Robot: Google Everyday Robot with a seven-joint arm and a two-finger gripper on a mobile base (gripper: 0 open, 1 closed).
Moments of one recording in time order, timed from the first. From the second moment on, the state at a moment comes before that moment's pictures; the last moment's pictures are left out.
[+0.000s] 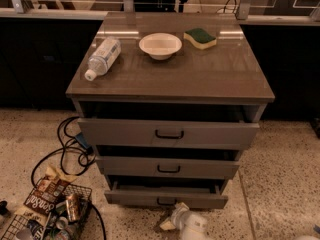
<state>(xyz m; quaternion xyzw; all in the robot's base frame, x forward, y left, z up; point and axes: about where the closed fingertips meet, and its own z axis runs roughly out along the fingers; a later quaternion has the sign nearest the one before) 0.542 -0.077 0.134 -0.39 0.85 -0.02 0.35</state>
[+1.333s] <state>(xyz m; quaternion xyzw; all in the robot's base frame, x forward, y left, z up) 0.567 -0.074 0.127 -0.39 0.85 -0.04 0.36</state>
